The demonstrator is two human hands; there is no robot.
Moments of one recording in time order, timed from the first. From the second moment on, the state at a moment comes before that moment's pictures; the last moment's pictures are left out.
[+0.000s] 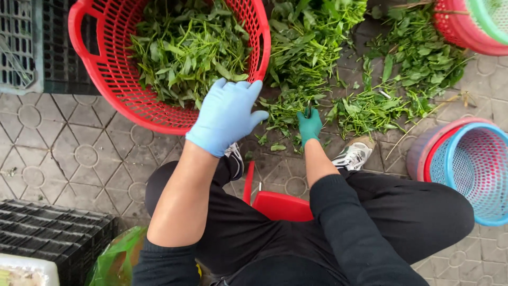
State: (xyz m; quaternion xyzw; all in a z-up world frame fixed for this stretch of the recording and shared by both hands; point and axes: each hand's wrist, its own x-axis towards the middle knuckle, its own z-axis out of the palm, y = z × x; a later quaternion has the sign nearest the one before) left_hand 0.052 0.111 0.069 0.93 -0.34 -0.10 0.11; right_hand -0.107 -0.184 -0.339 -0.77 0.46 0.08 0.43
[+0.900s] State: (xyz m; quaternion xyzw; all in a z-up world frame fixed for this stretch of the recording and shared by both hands) left_hand 0.082 0.077 0.069 0.92 -0.35 0.06 0.15; right_hand -0.073 -0.162 -0.026 -0.70 0.33 -0.05 0.64
